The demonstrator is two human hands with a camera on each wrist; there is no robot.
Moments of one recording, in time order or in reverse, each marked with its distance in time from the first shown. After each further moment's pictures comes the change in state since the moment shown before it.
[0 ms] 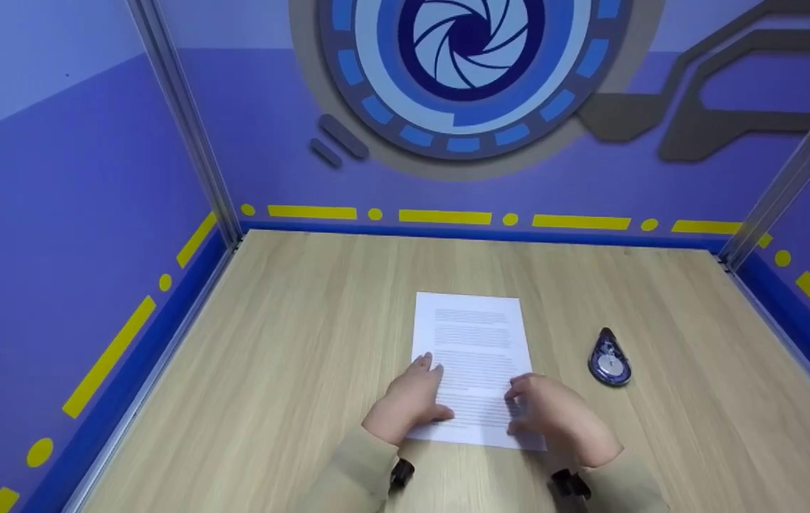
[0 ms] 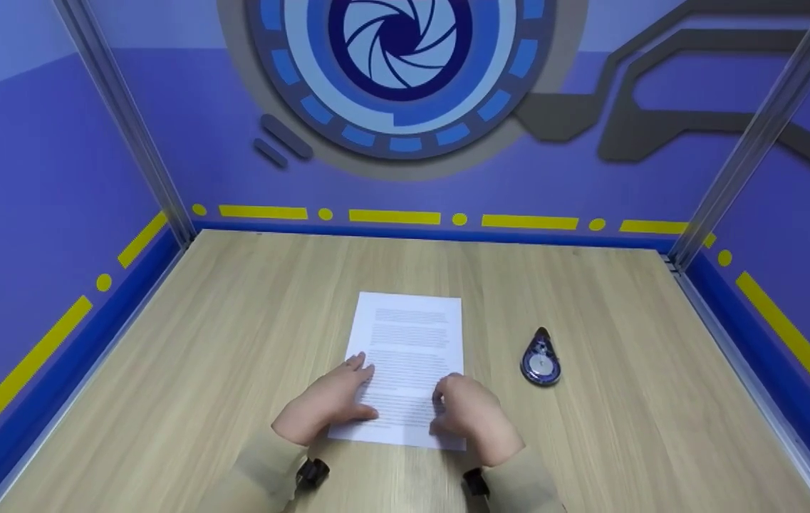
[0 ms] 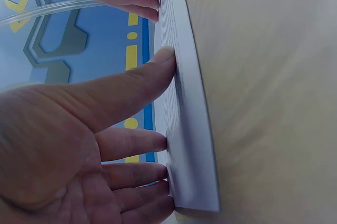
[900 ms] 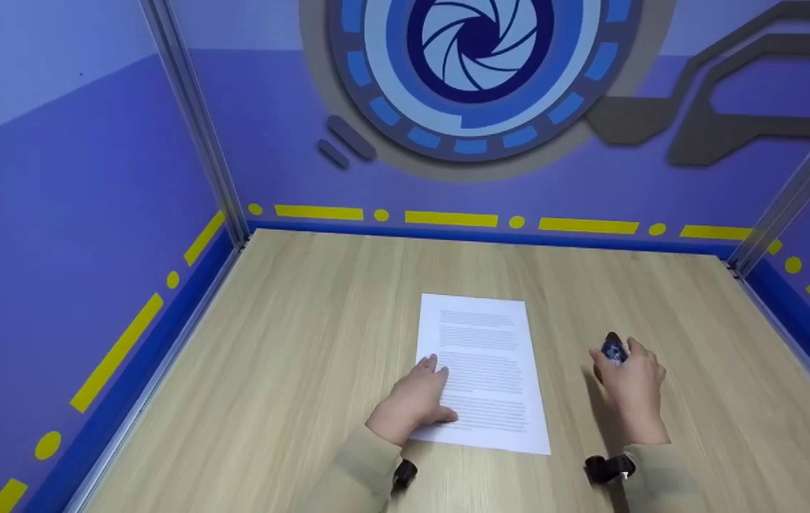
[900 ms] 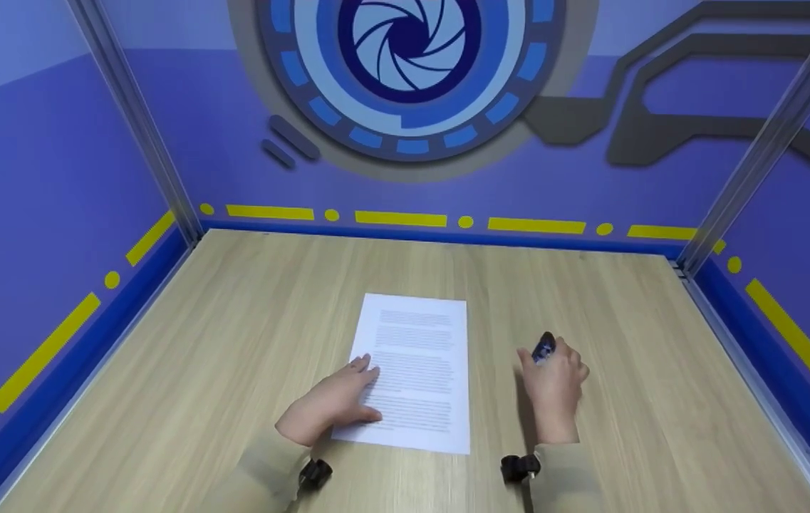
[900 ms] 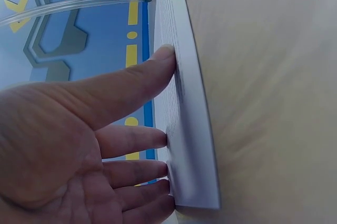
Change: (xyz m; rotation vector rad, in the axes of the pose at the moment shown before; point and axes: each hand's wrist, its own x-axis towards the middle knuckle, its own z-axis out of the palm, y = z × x) left_hand -0.001 0.001 -0.001 0.000 0.005 0.002; right_hand 0.004 0.106 -0.032 0.313 0.504 0.506
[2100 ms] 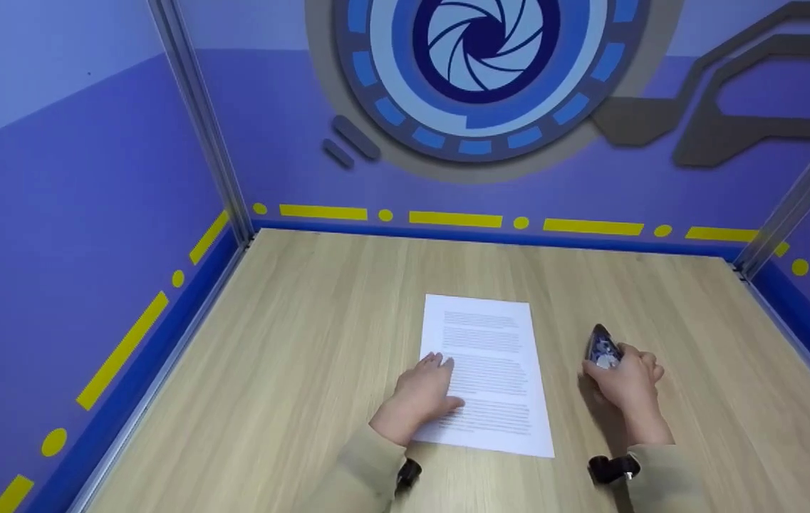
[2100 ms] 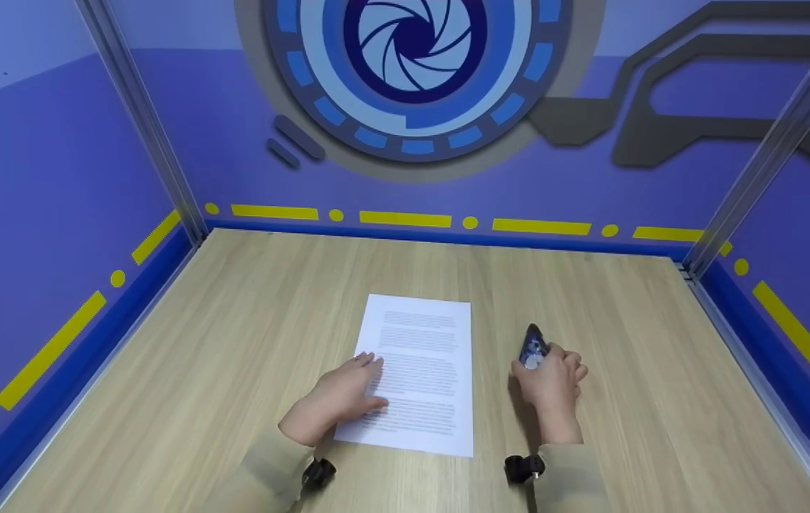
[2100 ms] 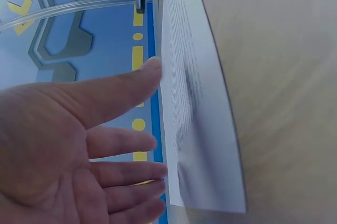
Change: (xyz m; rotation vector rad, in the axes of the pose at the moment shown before) left_hand 0.002 0.006 -0.005 0.003 0.048 -0.032; right_hand 0.003 -0.002 0.007 -0.029 -0.138 0.047
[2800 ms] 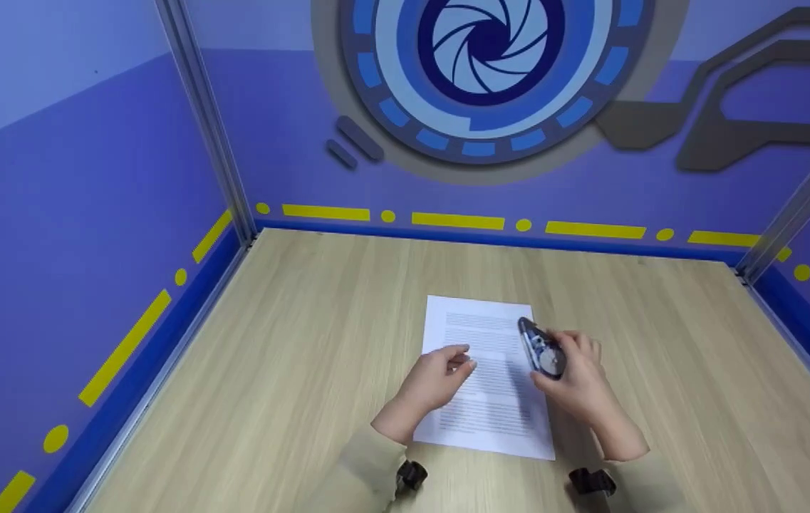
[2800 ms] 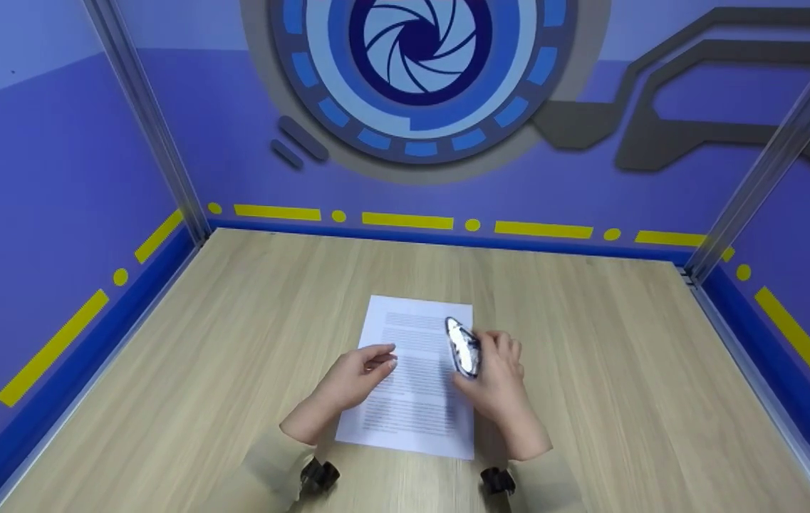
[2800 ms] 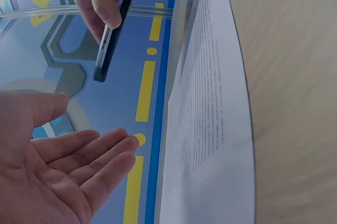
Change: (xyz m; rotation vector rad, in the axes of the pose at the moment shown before) left_hand 0.006 0.002 -0.005 -0.669 0.198 0.078; right_hand -0.042 -0.062 0.029 0.030 0.073 -0.573
